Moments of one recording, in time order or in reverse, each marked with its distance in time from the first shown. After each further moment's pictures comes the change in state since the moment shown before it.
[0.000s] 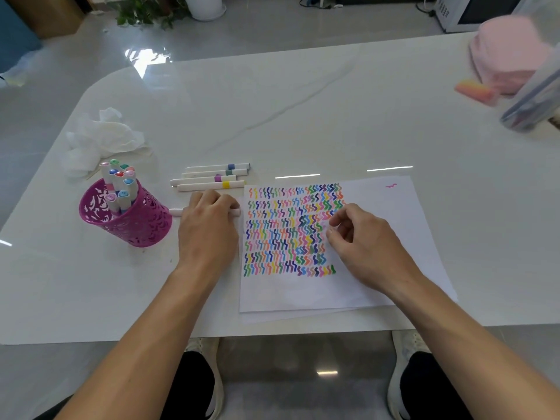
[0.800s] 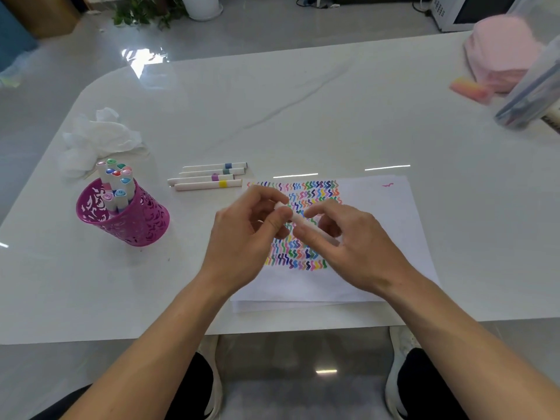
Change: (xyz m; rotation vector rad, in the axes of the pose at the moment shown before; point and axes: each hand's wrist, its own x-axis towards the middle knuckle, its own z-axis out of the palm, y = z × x) left_hand -0.028 0.052 -0.020 -0.878 -0.131 0.090; right_hand -0.007 -0.012 -0.003 0.057 -0.048 -0.239
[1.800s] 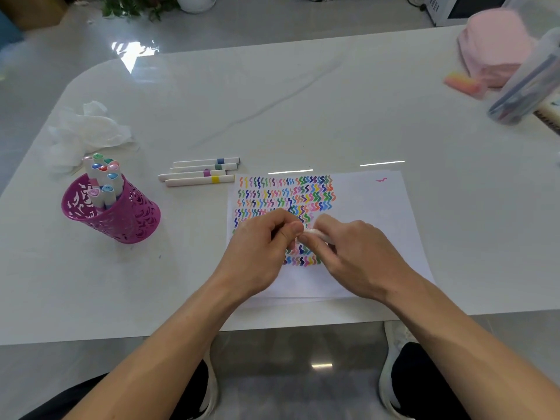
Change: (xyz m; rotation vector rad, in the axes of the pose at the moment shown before) left_hand -0.008 -0.004 0.021 0.241 -0.225 -0.141; right_hand -0.012 0.012 0.000 -0.260 -0.106 -0.089
